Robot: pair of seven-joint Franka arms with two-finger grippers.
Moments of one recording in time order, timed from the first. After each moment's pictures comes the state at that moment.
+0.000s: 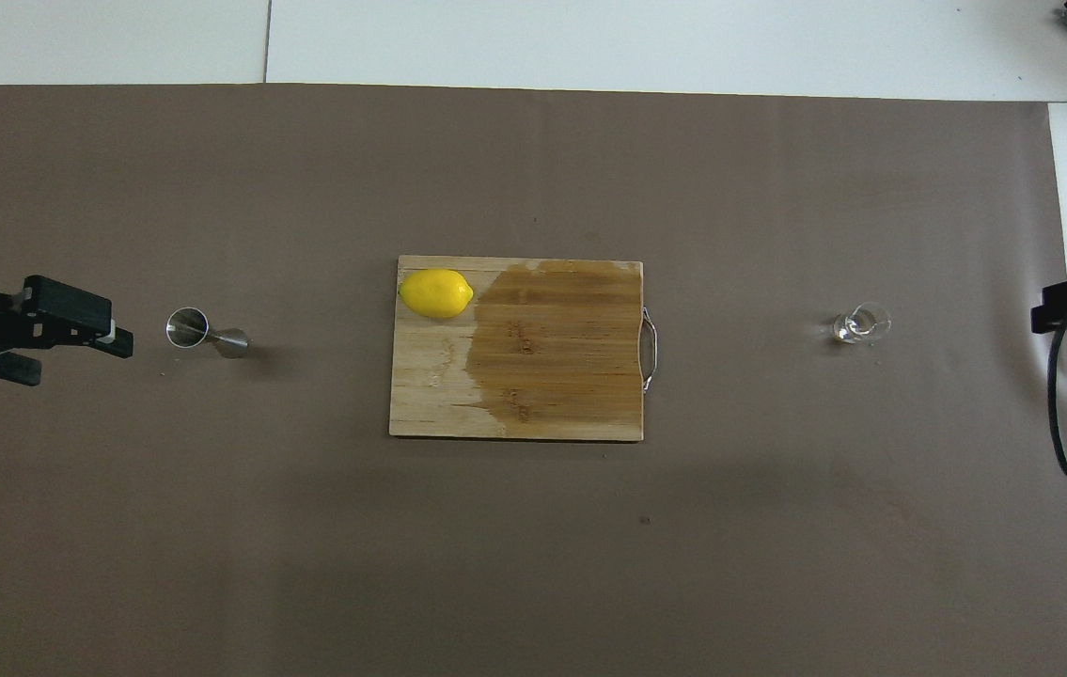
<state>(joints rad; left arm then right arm) 0.03 -0.02 -0.03 -1.62 -0.28 1.42 -0.22 0.02 -0.04 -0.10 -1.58 -0.04 1.53 0.03</state>
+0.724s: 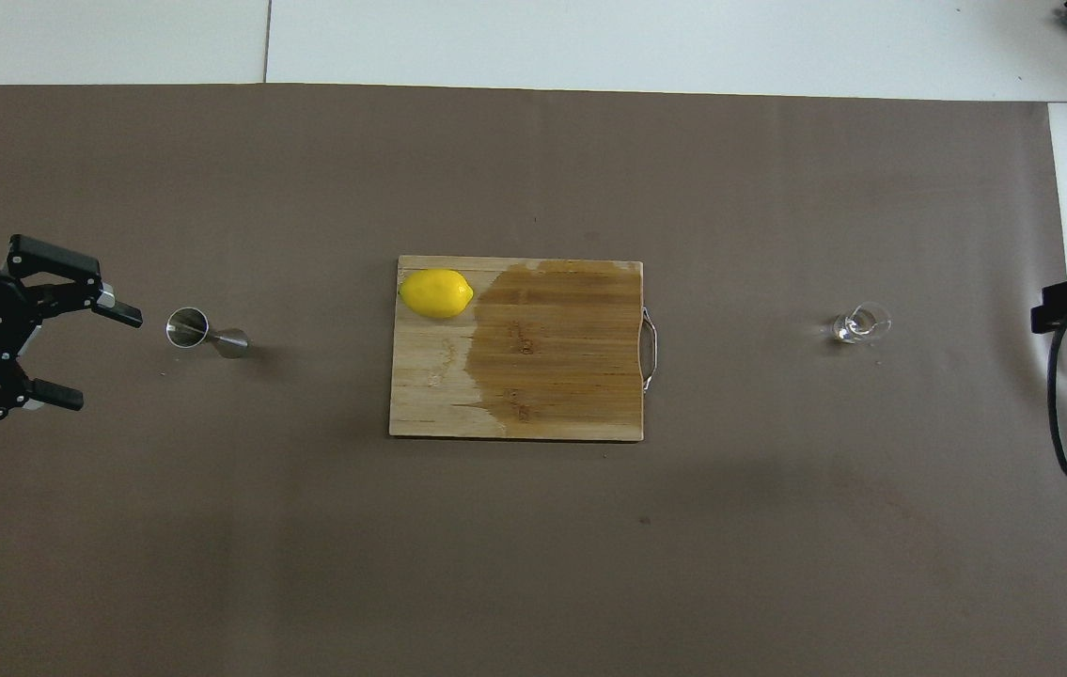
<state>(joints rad) 0.18 0.10 -0.03 -1.61 -0.62 1.31 -0.65 0.02 -0.04 -0.10 -1.58 -0.04 1.53 0.03</state>
